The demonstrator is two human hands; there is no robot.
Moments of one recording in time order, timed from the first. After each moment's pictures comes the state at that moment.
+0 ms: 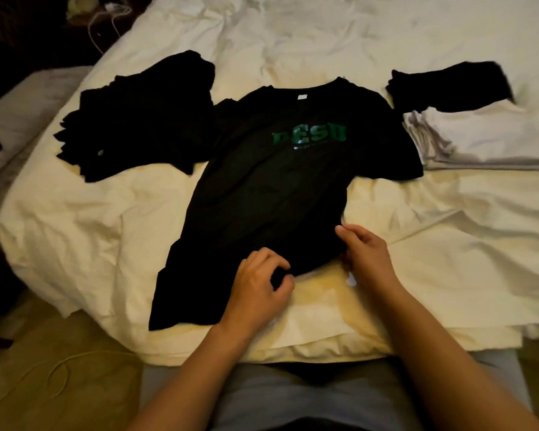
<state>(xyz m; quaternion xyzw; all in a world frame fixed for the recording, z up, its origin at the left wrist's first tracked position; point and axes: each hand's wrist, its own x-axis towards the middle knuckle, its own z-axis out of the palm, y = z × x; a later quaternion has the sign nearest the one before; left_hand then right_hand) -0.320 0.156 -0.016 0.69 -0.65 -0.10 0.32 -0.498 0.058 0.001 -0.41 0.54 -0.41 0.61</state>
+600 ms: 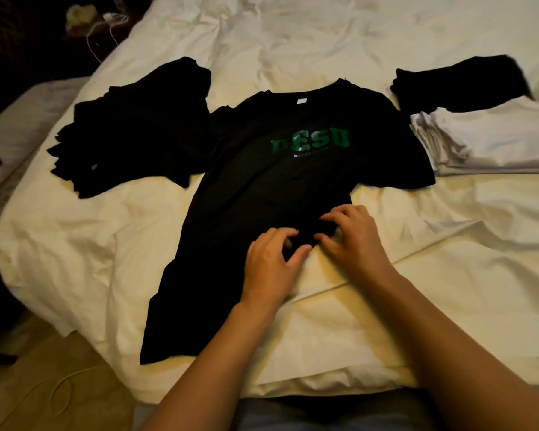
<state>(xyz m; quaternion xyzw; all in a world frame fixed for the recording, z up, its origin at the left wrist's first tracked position) -0.327 0.083 -0.006 0.72 -0.59 -0.08 0.36 -0.479 -0.010 -0.023 -0.82 0.46 -0.30 0.17</state>
